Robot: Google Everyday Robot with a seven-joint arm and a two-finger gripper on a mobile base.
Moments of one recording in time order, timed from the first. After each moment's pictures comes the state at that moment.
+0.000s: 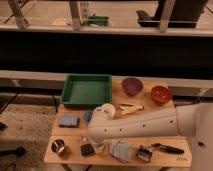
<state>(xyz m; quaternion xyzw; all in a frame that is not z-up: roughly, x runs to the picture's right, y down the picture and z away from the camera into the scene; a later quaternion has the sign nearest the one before) -0.055 0.289 0.755 -0.32 -0.11 -0.12 0.94</state>
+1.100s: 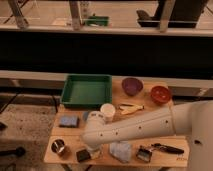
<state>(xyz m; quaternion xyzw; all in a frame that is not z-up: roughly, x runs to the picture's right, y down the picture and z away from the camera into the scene) -0.069 0.311 0.739 -0.32 -0.12 -0.15 0.93</state>
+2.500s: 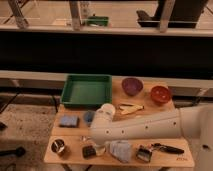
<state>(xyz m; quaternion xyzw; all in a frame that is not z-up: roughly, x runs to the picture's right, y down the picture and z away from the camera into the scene) -0.053 0.298 0.751 -0.32 -0.11 -0.12 0.93</state>
